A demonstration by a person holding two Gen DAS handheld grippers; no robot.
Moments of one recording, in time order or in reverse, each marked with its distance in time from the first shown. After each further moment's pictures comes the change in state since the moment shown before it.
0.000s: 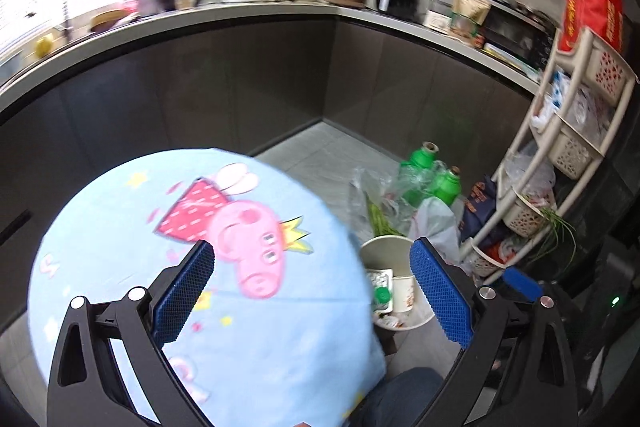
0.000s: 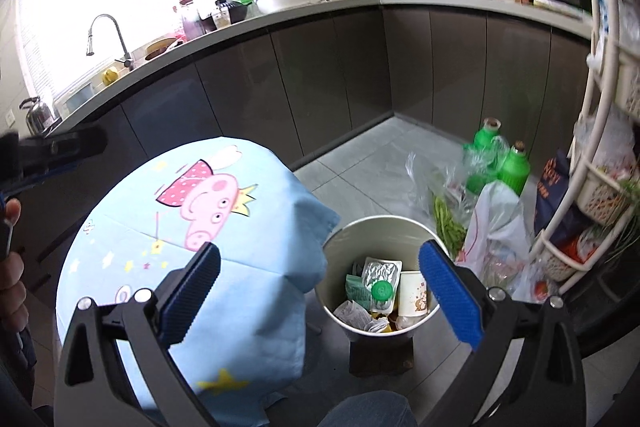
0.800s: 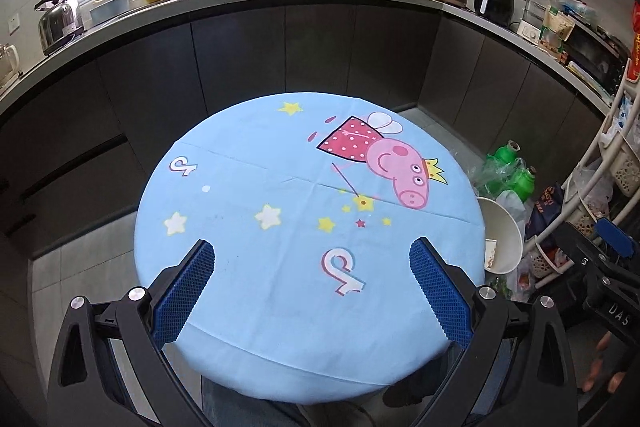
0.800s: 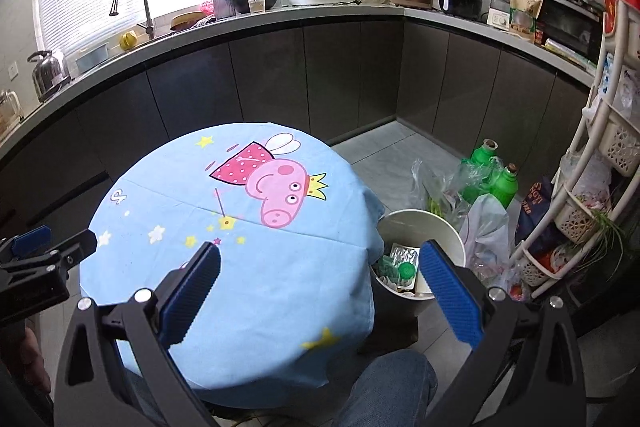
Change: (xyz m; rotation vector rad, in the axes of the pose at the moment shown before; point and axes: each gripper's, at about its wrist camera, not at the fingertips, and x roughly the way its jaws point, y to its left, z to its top) left arm -0.105 0.120 -0.090 -0.165 0.071 0.260; right arm -0.067 0.151 -0.003 -0.122 0.044 -0.083
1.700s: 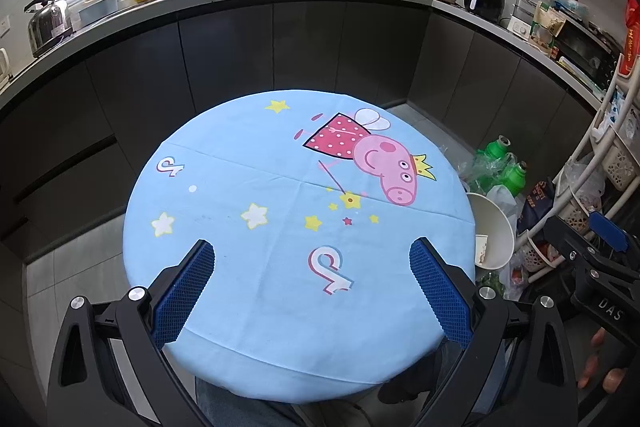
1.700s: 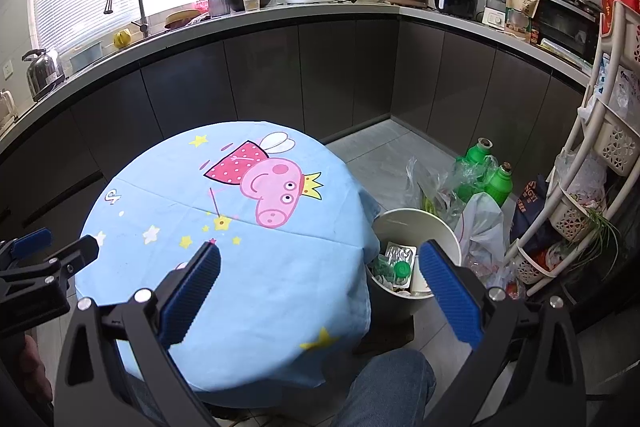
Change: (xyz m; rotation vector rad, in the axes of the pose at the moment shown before) left arm 0.004 -0.014 0.002 0.015 0.009 -0.030; right arm 0.004 -0.008 0.004 0.008 0.010 -0.019
